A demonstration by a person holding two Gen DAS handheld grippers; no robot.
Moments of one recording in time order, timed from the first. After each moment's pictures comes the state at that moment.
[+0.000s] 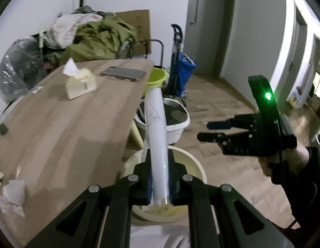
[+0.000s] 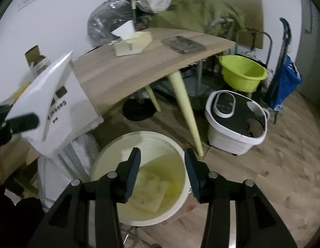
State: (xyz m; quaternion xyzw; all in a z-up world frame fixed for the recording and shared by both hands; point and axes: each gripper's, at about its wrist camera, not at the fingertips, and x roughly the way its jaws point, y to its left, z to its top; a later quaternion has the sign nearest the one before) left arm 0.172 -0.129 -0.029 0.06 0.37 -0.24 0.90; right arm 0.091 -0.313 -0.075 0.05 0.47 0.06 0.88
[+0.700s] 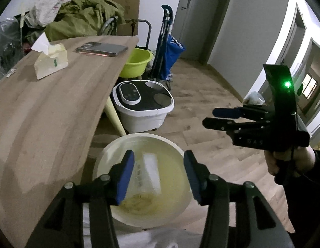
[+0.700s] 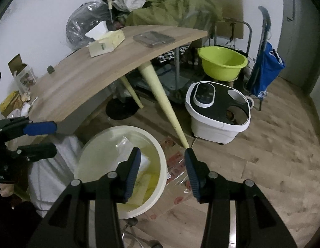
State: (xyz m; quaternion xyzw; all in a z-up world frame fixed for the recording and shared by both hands) left arm 0.207 -0.151 -0.071 0.03 0.43 -0.29 0.86; right arm 0.078 -0.334 -0.080 0.07 0.48 0.00 0.87
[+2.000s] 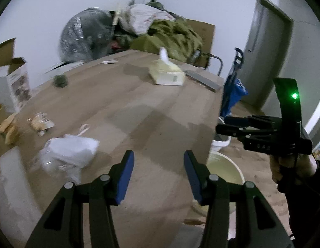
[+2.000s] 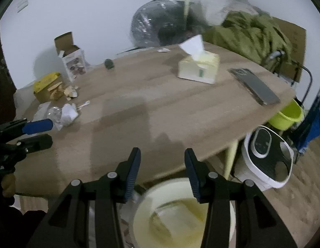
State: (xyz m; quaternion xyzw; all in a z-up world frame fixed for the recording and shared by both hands) left arm 0.159 0.033 -0.029 -0.07 0.36 -0.06 0.93; right arm 0.190 -0.184 -0.046 -0.01 0.44 0.19 0.88
